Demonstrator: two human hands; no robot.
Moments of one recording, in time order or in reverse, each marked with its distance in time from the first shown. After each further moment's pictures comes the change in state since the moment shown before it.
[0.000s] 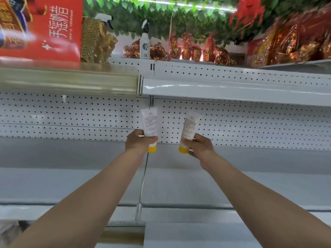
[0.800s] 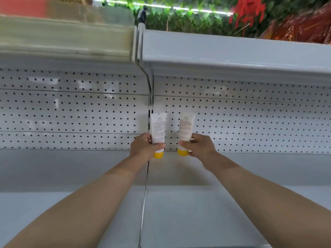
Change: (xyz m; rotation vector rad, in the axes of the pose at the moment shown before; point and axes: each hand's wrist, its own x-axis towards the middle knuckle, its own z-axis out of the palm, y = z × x) left_hand 0.094 -0.056 0.037 0.267 -0.123 0.200; right_hand 0.100 0.043 0.029 -0.229 0.016 -0.085
